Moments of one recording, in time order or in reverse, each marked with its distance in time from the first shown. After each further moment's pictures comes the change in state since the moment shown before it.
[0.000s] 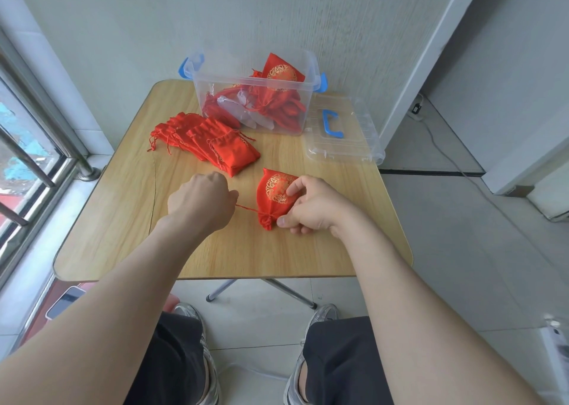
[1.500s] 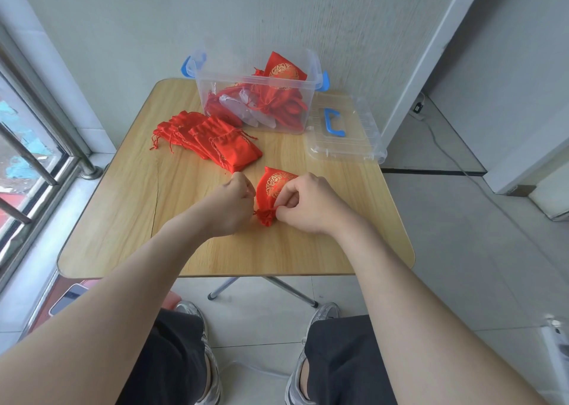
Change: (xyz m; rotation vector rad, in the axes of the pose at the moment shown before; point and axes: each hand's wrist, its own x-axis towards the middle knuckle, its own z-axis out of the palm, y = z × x) left_hand -0.019 0.019 -0.011 -0.525 -0.287 0.142; right_hand -0.005 0.000 0.007 -0.323 0.128 -0.327
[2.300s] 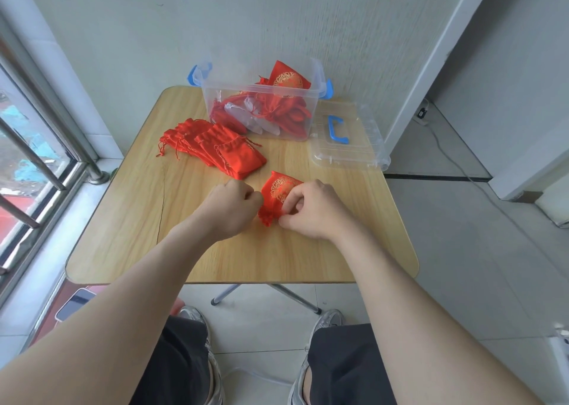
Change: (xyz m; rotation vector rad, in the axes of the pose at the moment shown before) left_hand 0.007 -0.001 -0.003 0.075 0.143 0.016; right_hand 0.010 0.006 0.005 -0.050 0.065 0.065
